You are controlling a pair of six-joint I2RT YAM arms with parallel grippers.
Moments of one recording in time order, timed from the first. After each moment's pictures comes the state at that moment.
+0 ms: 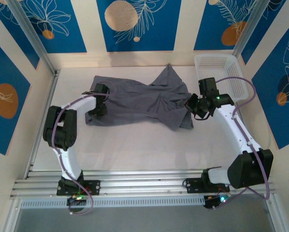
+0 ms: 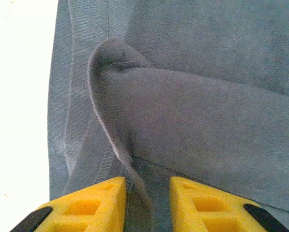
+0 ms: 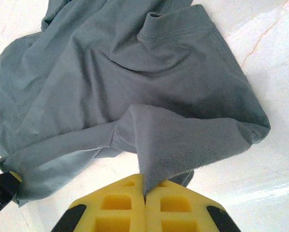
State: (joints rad) left arm -0.25 1.90 1.28 -0.67 -0.32 -0.37; right arm 0.16 1.31 1.19 -0.89 -0.15 0.82
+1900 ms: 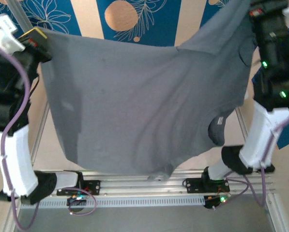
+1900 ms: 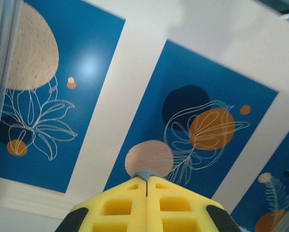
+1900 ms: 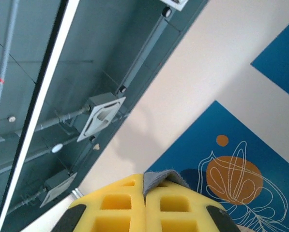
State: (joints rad) left arm -0.13 1.32 2.22 -0.78 -0.09 -0.39; right arm 0.05 1.60 2.67 -0.56 -0.10 0.98
